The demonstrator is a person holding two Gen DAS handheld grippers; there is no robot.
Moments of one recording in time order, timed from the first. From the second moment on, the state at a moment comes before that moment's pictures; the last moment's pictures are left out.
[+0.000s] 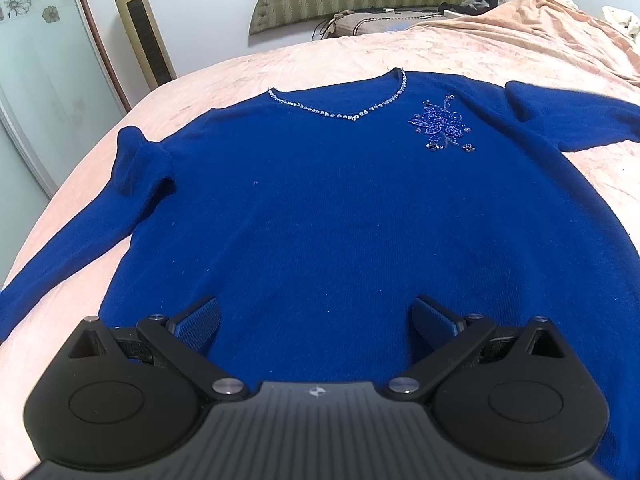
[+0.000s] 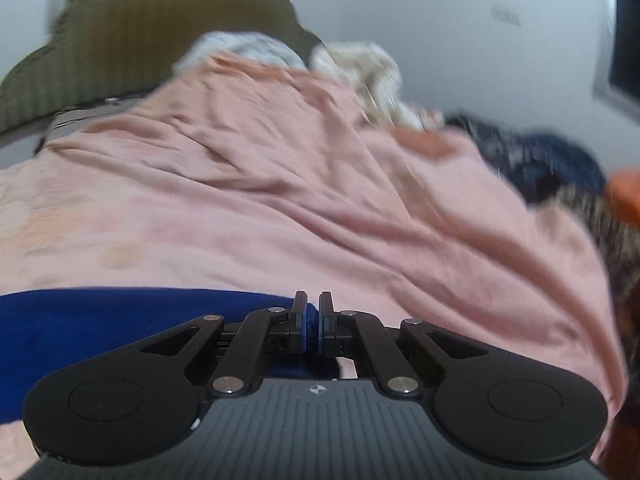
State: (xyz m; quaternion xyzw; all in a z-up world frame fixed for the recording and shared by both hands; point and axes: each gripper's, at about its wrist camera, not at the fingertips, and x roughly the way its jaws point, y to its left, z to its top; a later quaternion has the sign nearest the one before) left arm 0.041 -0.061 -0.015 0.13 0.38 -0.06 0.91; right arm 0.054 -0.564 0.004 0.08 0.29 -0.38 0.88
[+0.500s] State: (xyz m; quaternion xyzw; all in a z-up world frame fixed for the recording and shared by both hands) left arm 0.043 -0.072 -0.016 0.15 0.38 -0.07 0.91; right arm -0.013 -0.546 -0.055 0.53 0.18 -0.20 0.80
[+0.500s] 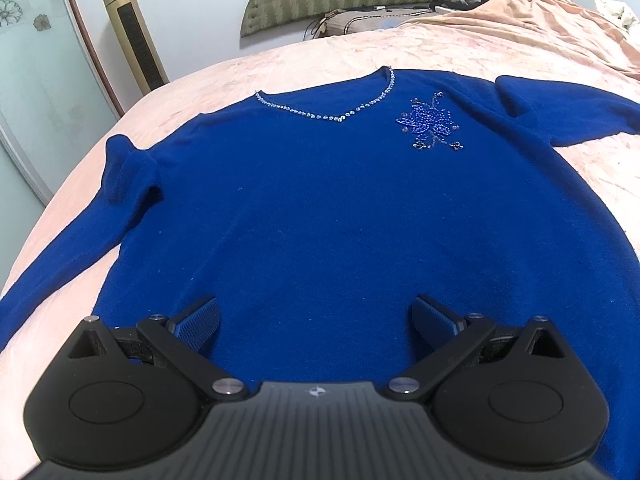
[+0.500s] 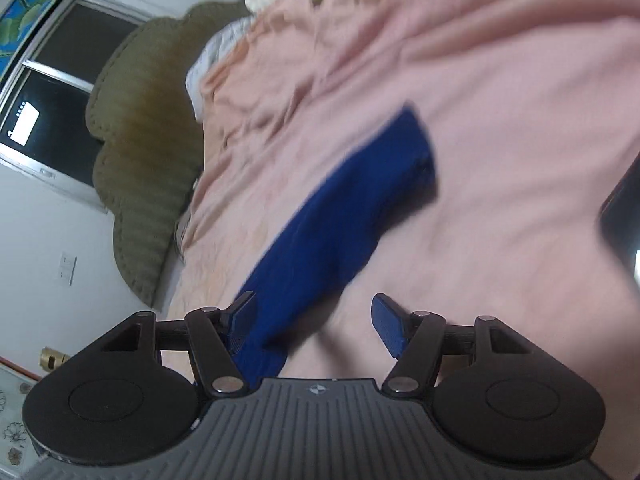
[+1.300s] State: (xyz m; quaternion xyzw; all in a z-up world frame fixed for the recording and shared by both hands) left arm 0.056 -0.061 -0.006 0.13 0.38 -0.07 0.91; right arm 0.026 -0.559 0.044 0.21 0.15 -0.39 0.89
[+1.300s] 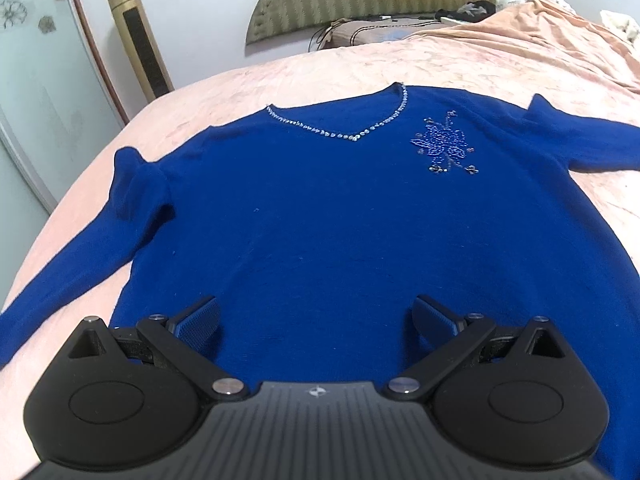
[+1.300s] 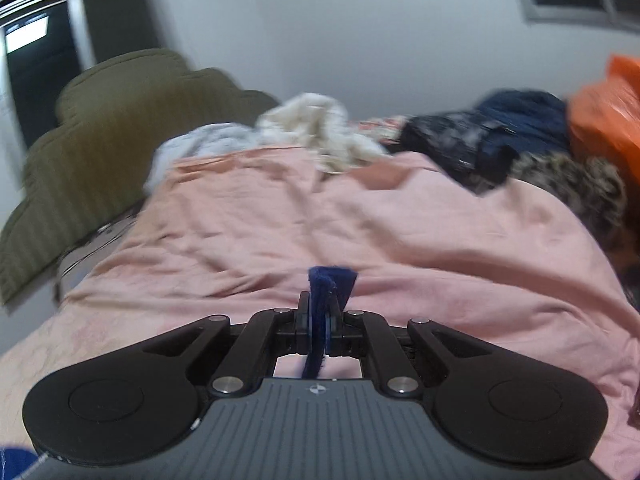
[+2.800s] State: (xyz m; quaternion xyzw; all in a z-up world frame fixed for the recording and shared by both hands) left arm 0.075 -0.015 -0.017 0.10 0.37 -0.01 0.92; right arm 0.182 -0.203 0.031 0.13 0.27 -0.02 0.95
